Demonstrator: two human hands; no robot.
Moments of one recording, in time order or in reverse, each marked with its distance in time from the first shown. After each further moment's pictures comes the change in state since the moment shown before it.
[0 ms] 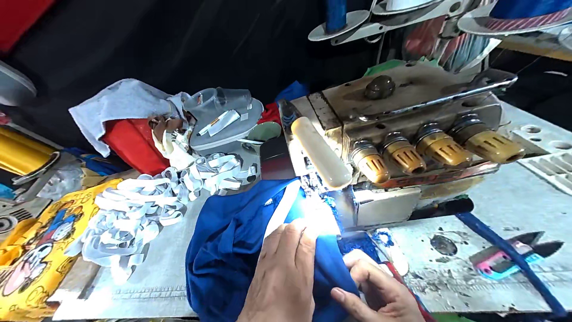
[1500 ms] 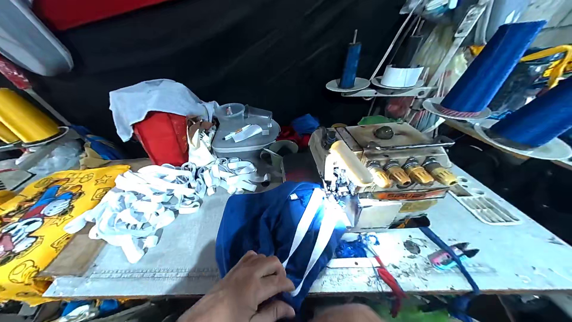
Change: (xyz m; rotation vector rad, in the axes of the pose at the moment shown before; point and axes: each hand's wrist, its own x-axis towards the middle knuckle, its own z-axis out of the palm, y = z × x) left_hand -0.077 -0.082 -0.063 -0.528 -0.216 0.282; right_hand -0.015 -0.088 0.068 -0.988 -0.711 -0.122
